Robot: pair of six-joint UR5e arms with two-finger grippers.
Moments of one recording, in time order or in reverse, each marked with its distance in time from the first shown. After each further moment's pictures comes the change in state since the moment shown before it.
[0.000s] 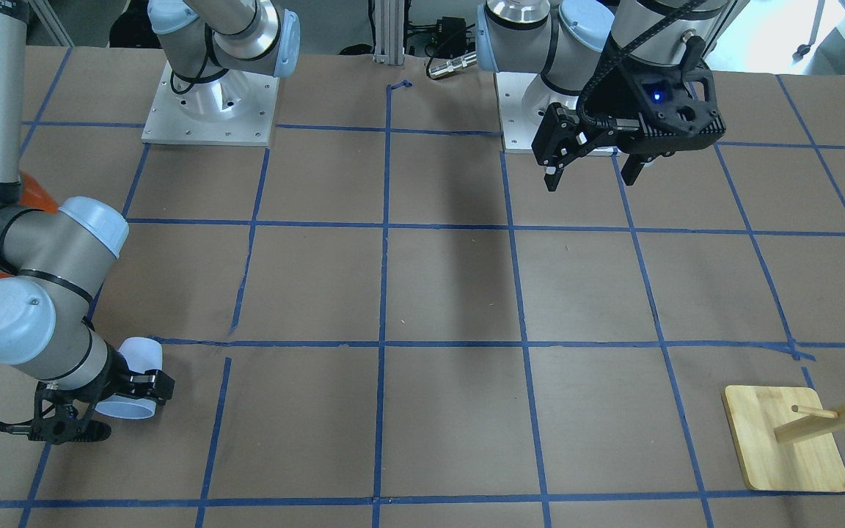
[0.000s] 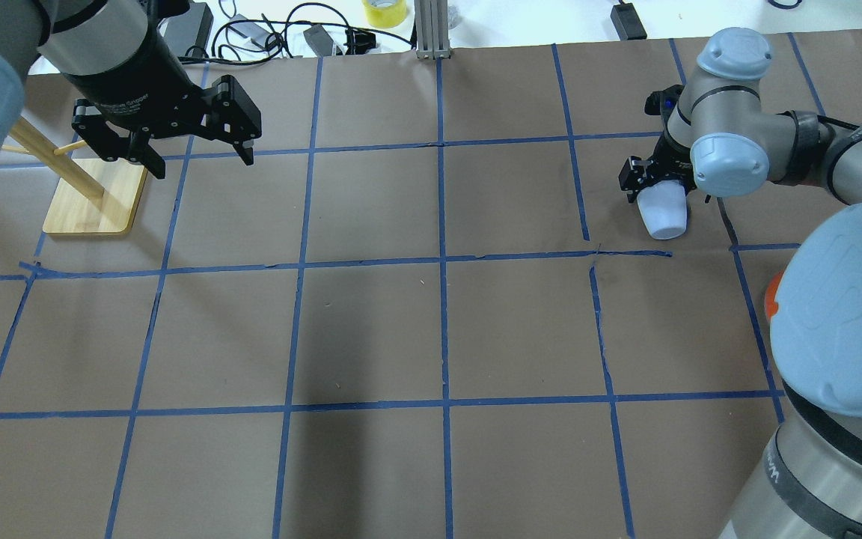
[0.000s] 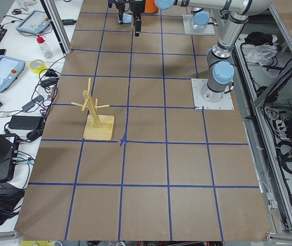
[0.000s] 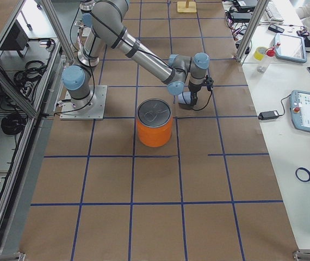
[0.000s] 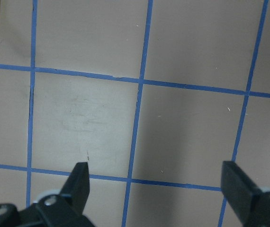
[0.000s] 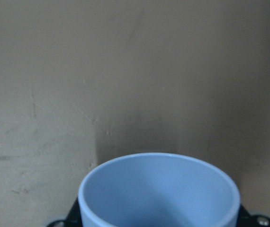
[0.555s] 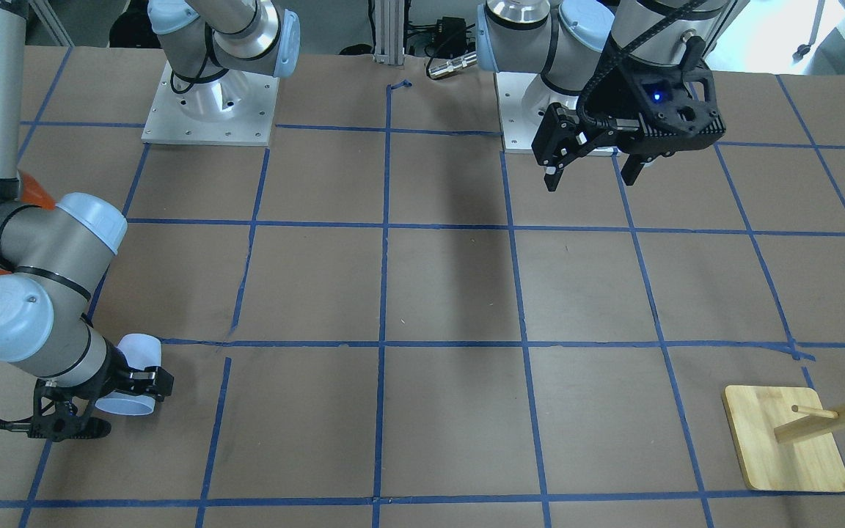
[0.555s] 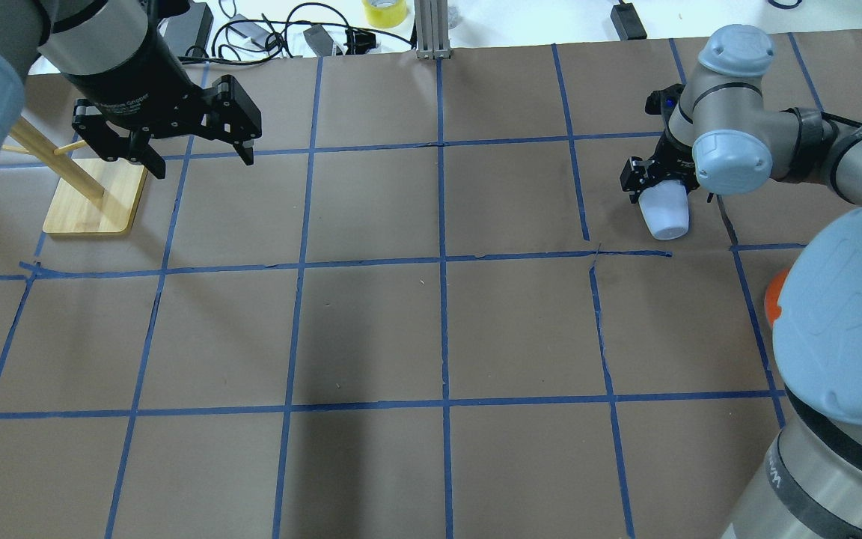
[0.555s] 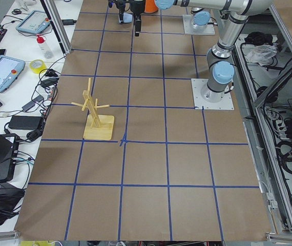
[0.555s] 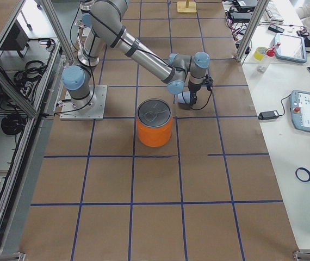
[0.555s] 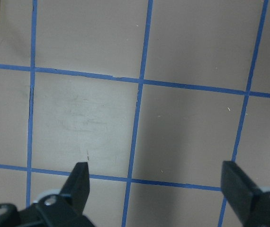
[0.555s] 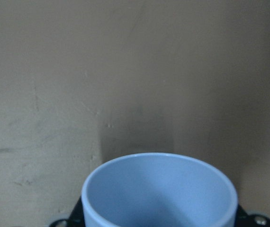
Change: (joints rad) left arm 0.000 0.000 0.000 0.000 0.000 0.000; right arm 0.002 -0.016 -0.001 0.020 0.001 -0.006
